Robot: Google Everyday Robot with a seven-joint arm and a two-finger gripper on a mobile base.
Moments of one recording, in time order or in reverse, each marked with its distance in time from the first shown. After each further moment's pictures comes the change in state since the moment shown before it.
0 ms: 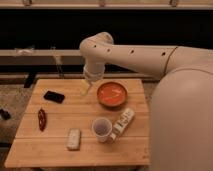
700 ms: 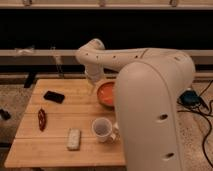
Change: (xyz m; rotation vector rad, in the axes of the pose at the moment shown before) arm -0.005 -0.068 0.088 0.160 0.178 -0.002
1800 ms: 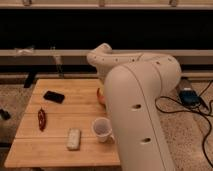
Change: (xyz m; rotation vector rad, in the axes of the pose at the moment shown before) arm 0.054 -0.082 0.045 0.043 0.139 0.248
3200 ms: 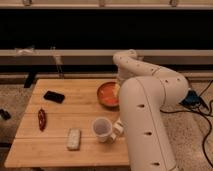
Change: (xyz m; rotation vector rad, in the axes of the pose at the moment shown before) arm 0.032 -0.055 0.087 -0.210 0.040 0.117
